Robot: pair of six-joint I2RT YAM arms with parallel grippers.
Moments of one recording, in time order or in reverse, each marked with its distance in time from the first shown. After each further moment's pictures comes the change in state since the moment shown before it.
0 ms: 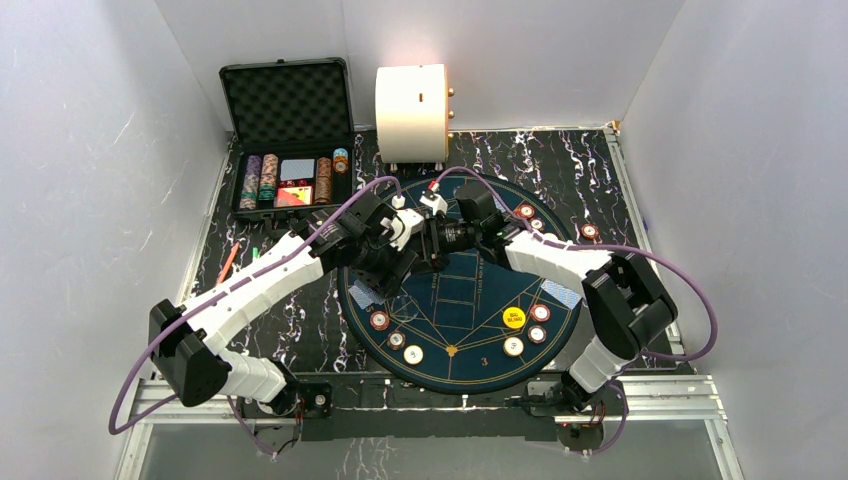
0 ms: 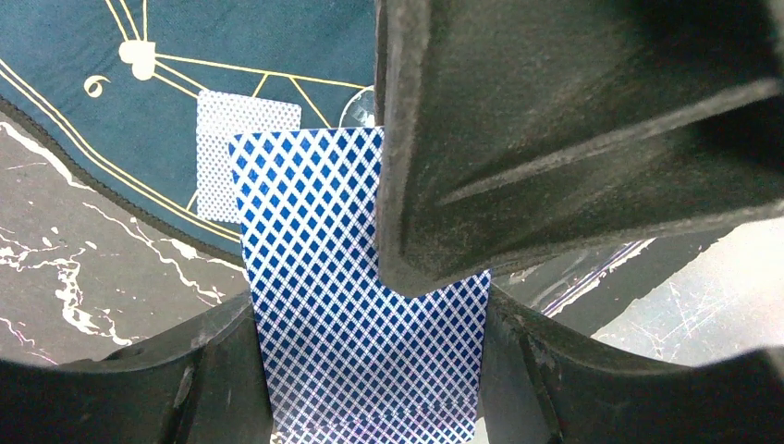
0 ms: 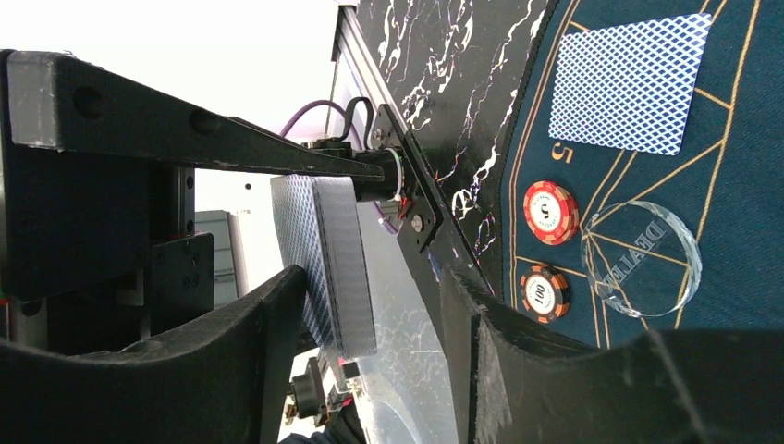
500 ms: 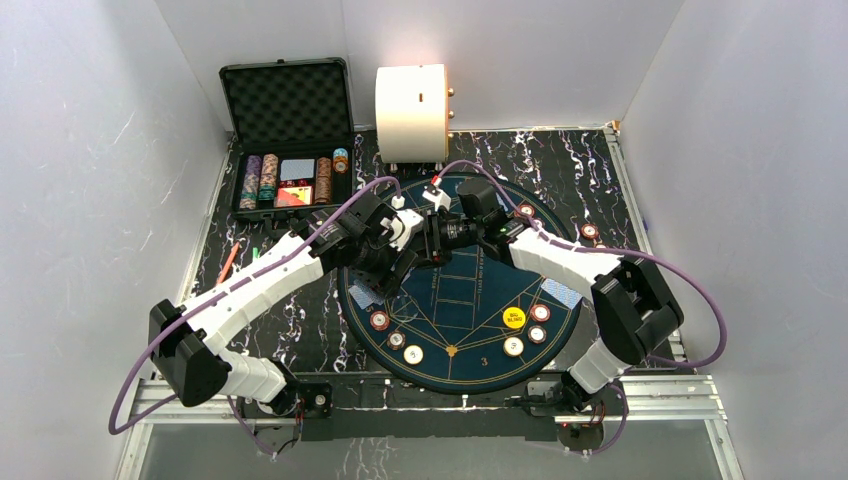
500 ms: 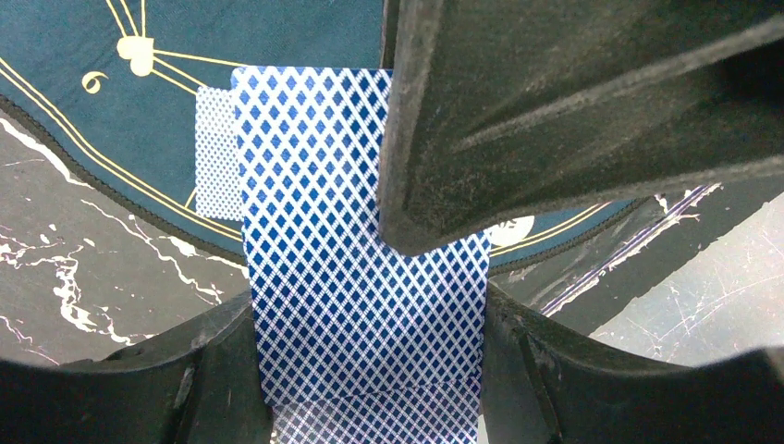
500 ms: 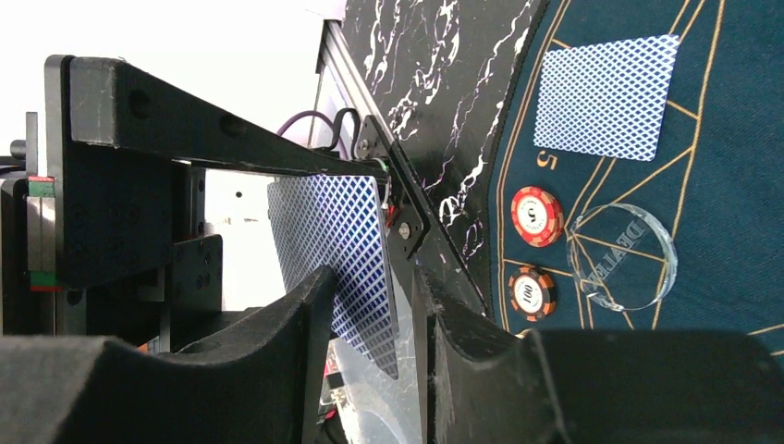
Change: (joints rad) left arm 0.000 0.000 0.000 -0.005 0.000 -0.004; right arm -0.005 -0.035 0.029 -0.082 0.041 -0.048
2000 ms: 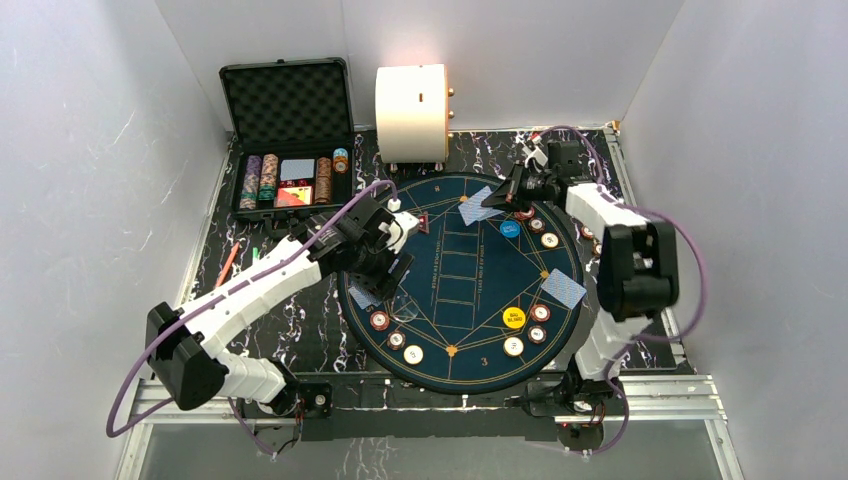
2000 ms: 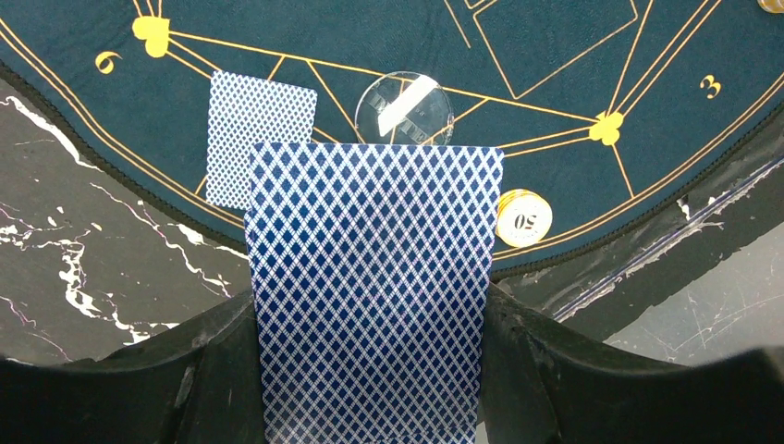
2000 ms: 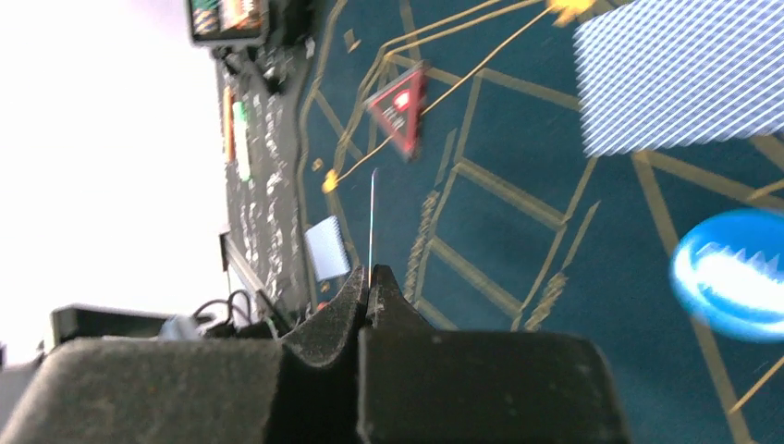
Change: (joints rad) left arm -0.002 -0.016 -0.040 0.014 -0.042 -0.017; right arm -0.546 0.096 0.160 -0.278 0.044 -0.271
